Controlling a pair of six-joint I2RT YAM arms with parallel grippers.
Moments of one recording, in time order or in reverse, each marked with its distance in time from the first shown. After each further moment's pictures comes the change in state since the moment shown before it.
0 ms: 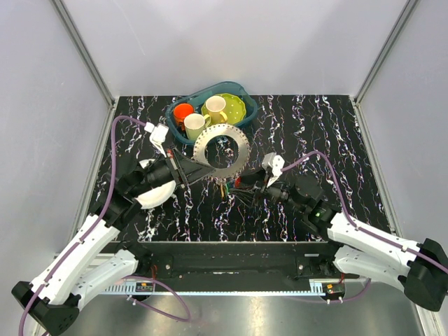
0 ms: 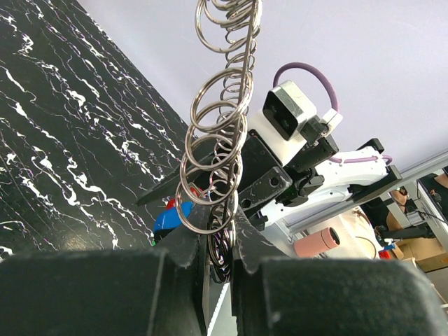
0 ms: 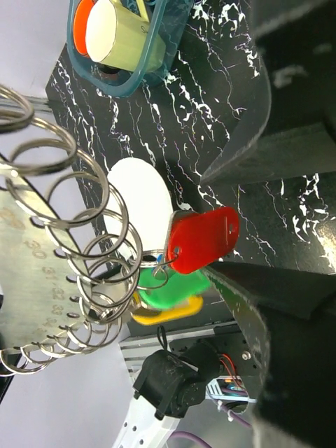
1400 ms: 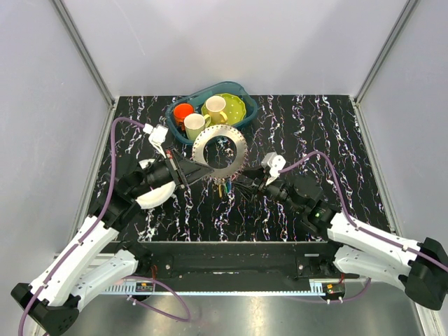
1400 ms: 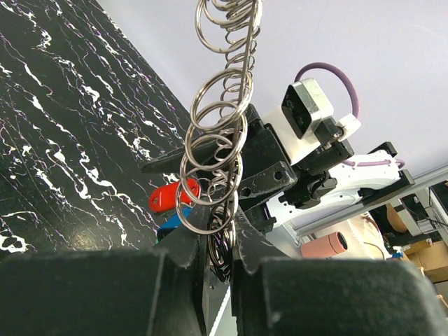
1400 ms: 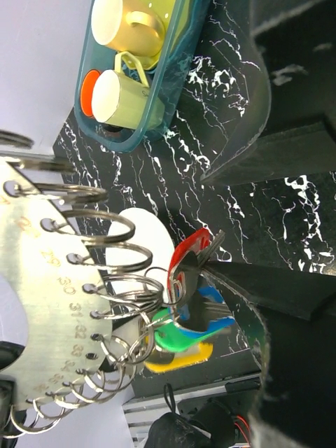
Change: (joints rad) left arm 0.000 -0.013 0.000 -0.047 -0.037 0.015; right arm 0.023 -0.002 0.010 -0.027 0.161 -0.117
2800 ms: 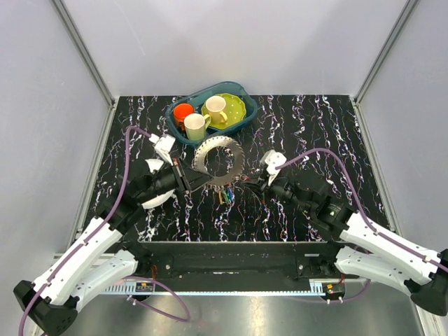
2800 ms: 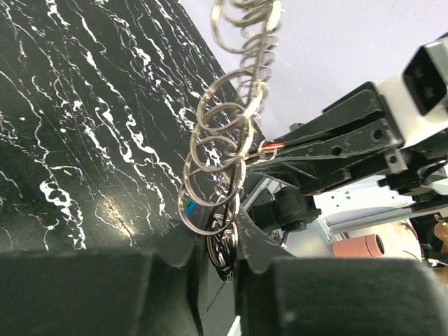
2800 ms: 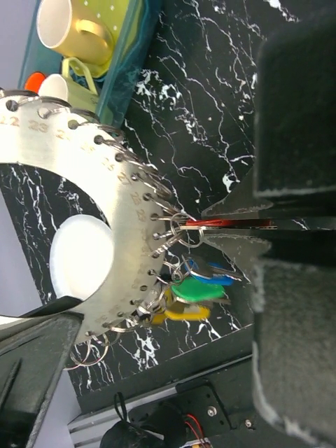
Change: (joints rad) left arm -0.018 -0.016 -0.097 -0.086 -0.104 0.060; right arm 0.018 -0.095 0.156 -0.443 0.047 -0.030
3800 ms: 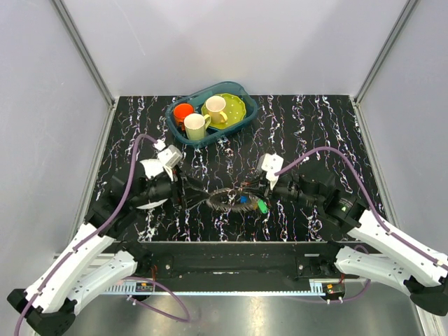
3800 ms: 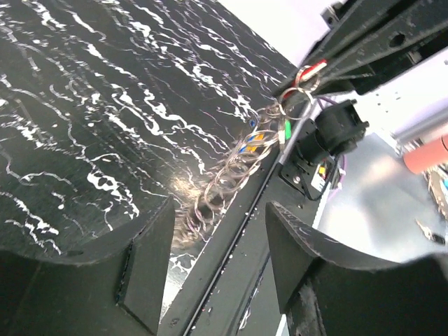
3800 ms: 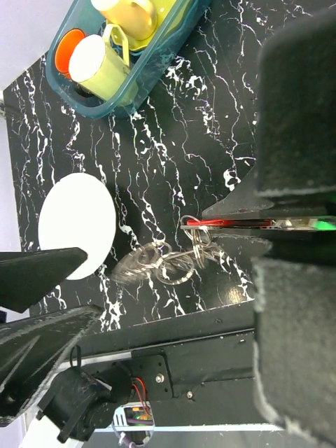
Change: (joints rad) left arm -0.010 -0.067 0.066 -0.236 0.114 0.401; right arm -0.003 0.011 0.199 -0.273 -0.202 -0.198
